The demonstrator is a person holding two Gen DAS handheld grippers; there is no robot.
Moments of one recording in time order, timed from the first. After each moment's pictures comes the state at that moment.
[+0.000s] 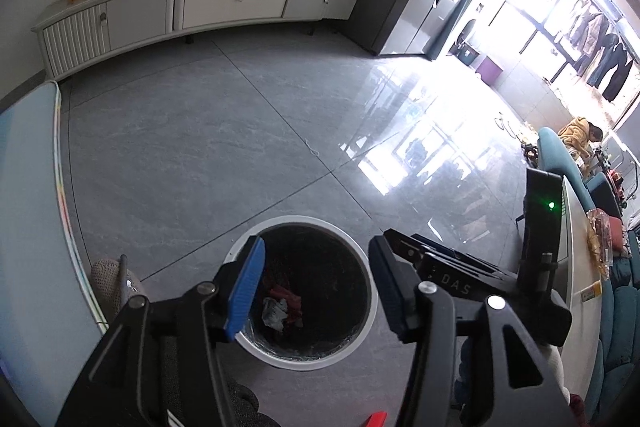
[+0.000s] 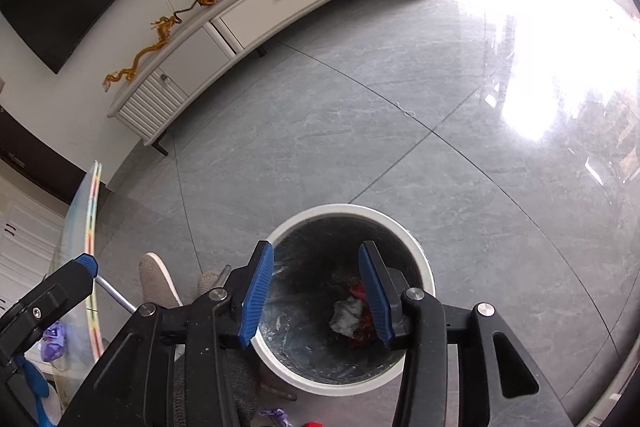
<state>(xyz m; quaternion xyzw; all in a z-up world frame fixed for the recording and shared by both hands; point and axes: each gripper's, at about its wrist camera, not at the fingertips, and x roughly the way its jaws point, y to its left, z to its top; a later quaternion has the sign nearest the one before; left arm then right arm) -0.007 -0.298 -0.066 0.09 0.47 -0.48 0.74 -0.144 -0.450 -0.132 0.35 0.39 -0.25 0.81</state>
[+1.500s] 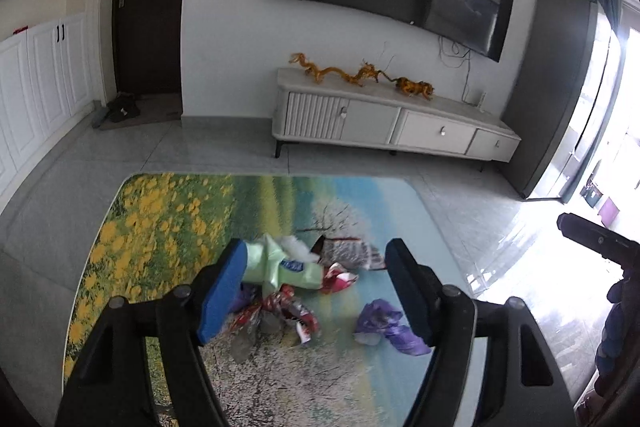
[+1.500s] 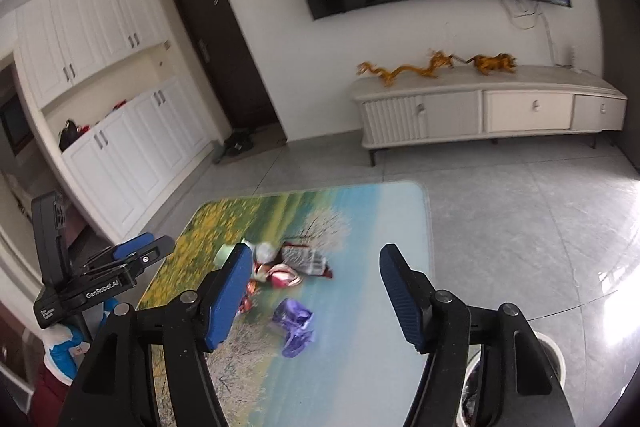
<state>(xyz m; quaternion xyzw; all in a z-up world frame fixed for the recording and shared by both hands) 0.098 0.086 0.041 -0.01 0.34 -0.21 0.92 0.008 -0.177 0.049 0.13 0.32 0.06 0.93</state>
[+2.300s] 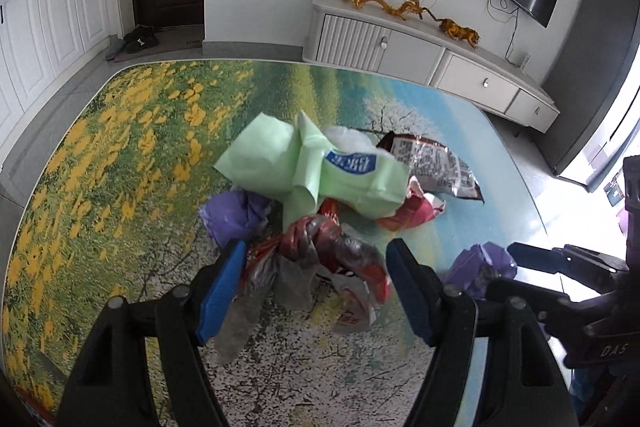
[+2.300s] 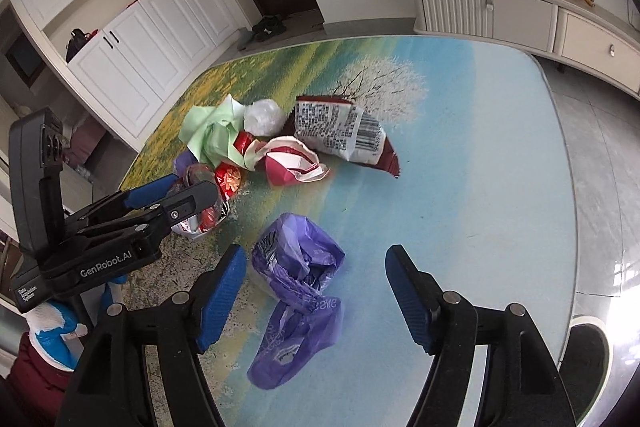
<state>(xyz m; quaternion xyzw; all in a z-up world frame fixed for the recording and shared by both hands) 0.139 0.076 -0.095 -0.01 0.44 -0.16 0.88 0.088 -0.123 -0.108 0.10 0.49 0.16 0.85</state>
